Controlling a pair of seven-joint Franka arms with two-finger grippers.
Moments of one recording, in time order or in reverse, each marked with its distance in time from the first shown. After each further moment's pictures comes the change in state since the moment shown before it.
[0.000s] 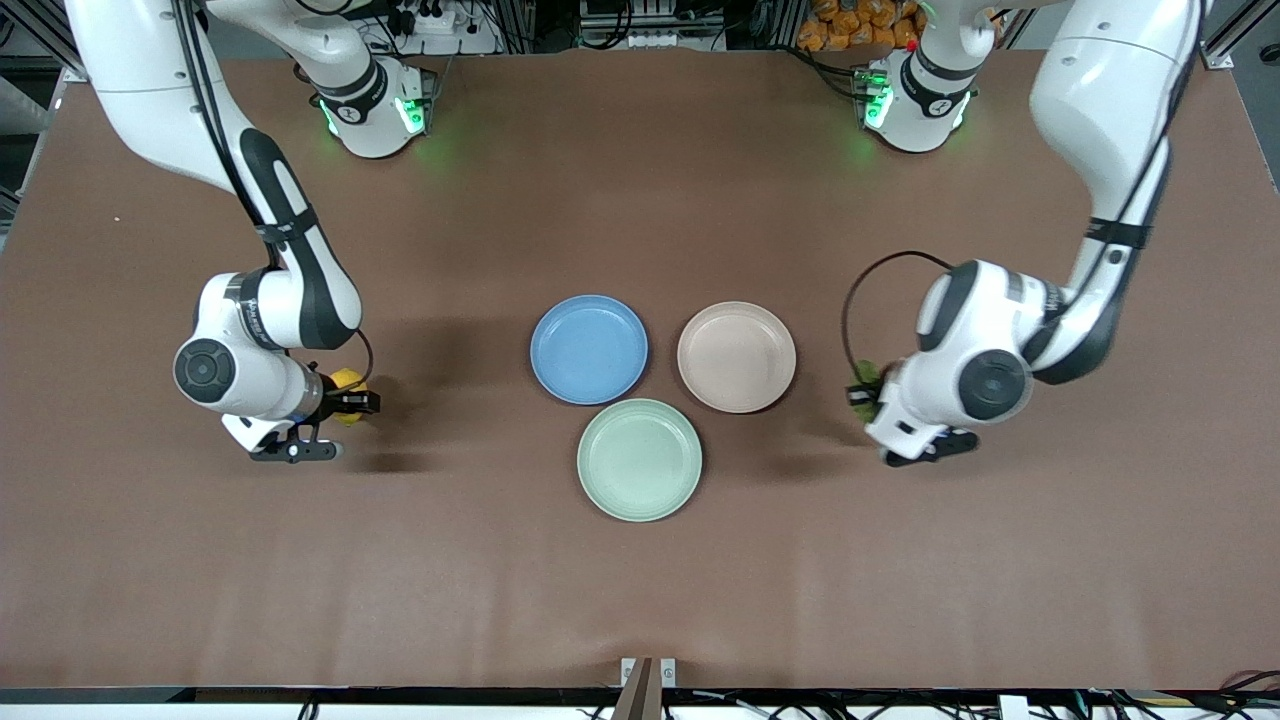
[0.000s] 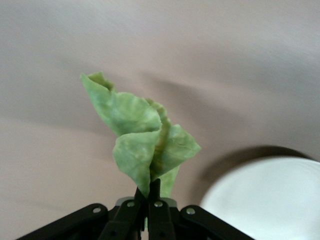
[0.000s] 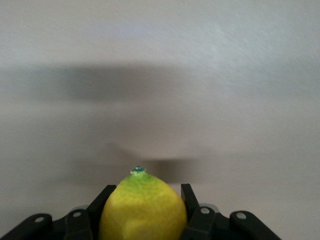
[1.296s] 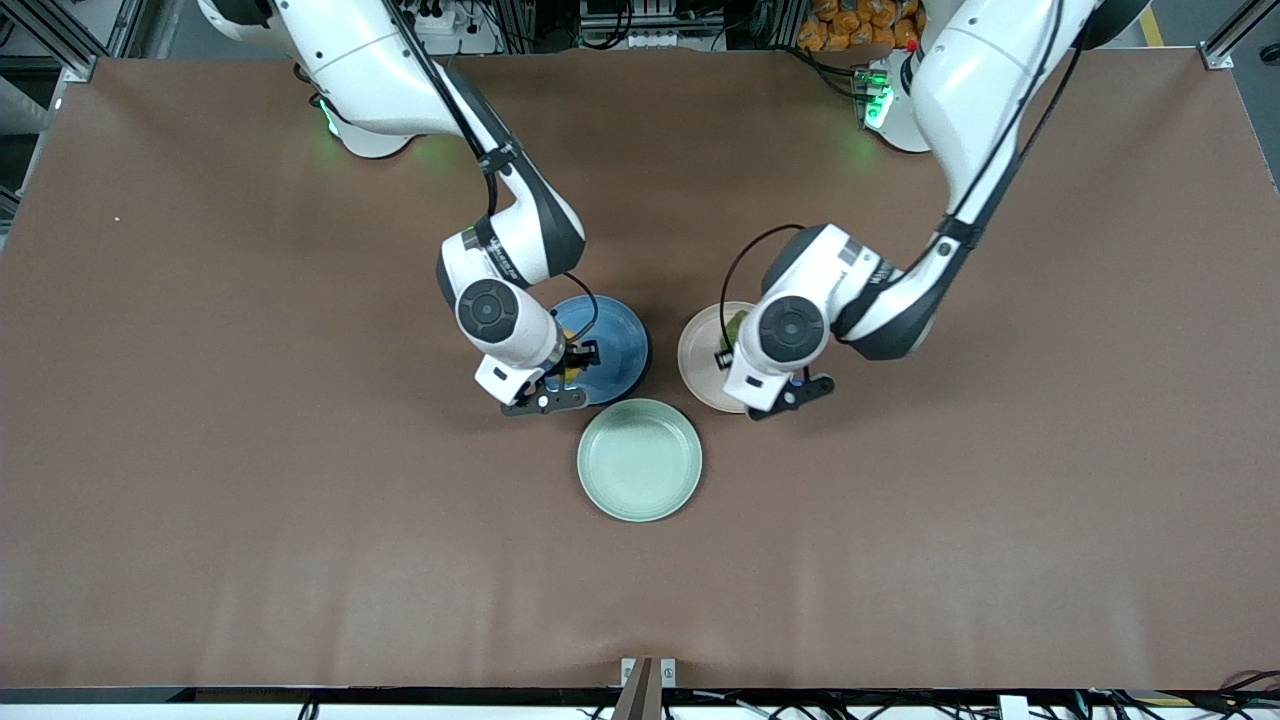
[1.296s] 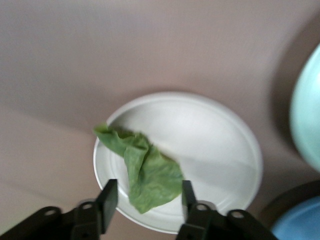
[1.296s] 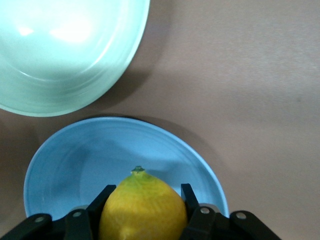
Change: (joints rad) left arm -0.198 0.059 -0.005 0.098 0.000 0.018 -0.323; right arm 0.482 0.122 0.012 0.165 0.209 0.042 0.238
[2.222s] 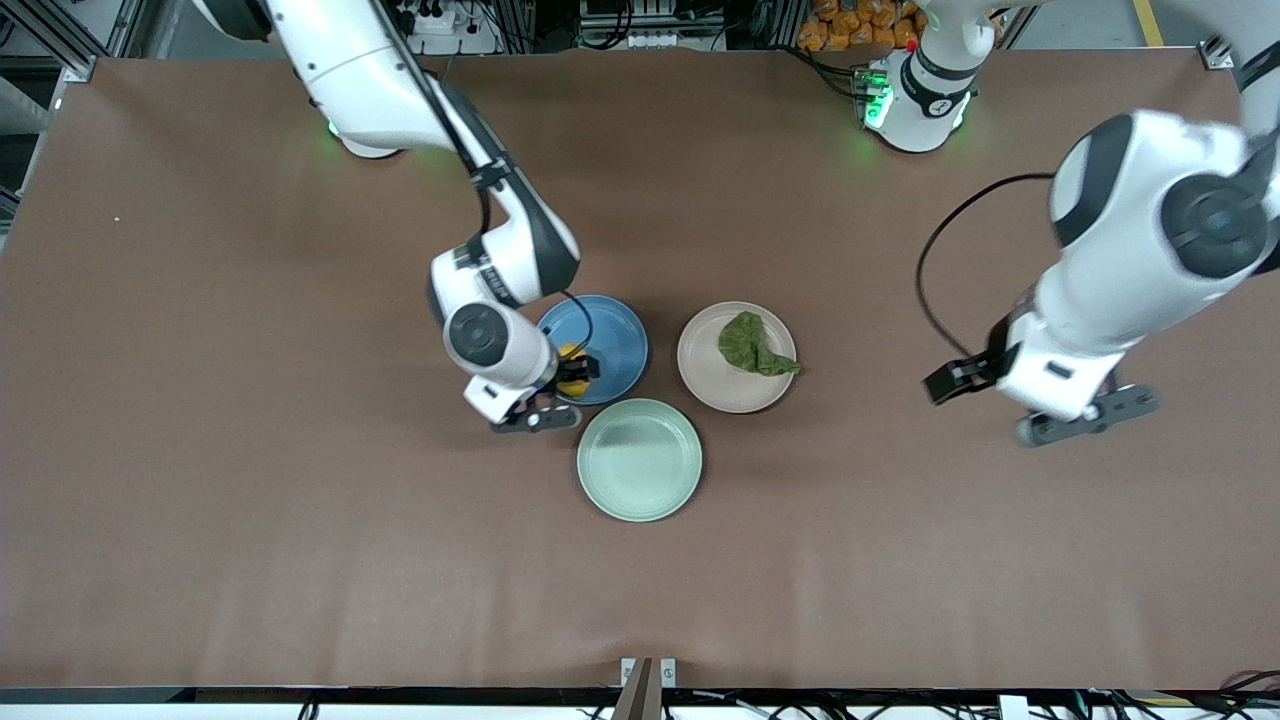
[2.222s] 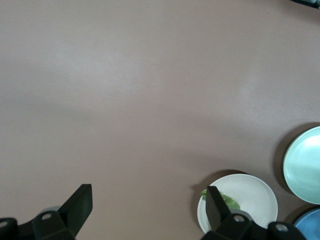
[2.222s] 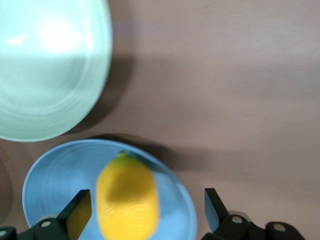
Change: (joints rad) left arm 0.325 -0.354 0.006 0.066 0.022 -0.185 0.437; right arm -0.097 0.029 -0.020 0.170 0.001 -0.244 -0.002
